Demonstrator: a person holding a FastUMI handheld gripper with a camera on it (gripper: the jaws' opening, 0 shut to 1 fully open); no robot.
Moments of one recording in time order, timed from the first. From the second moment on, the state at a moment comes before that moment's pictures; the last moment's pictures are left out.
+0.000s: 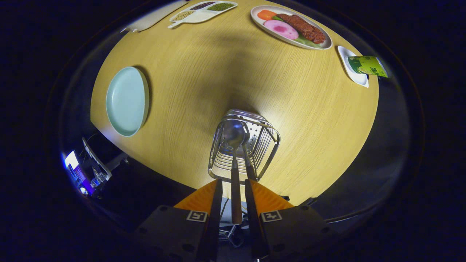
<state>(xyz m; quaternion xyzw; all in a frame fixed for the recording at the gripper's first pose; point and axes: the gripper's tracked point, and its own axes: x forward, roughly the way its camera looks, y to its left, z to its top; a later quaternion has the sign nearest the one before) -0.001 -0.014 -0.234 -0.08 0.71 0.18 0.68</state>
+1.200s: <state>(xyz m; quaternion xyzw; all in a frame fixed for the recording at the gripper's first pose) -0.017 -0.048 -0.047 0.11 0.23 -0.02 0.97</state>
